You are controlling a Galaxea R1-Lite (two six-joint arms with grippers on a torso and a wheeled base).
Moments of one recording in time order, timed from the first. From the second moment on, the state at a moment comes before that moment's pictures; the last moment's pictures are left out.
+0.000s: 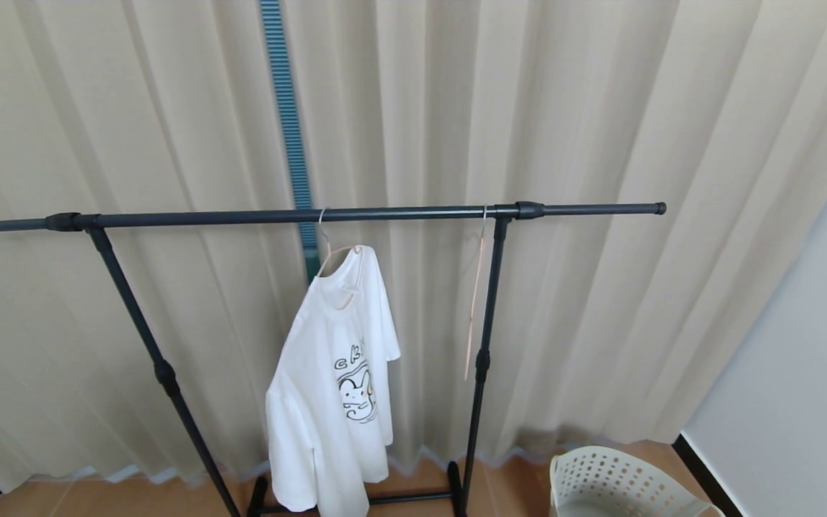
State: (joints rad) left arm 0.00 0.00 0.00 -0.02 -0.11 0.06; right arm 0.01 0.00 -0.02 0.05 0.04 -0.02
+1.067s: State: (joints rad) left arm 0.00 0.00 0.00 -0.02 -0.11 0.05; right arm 0.01 0.00 -0.02 0.05 0.04 -0.02
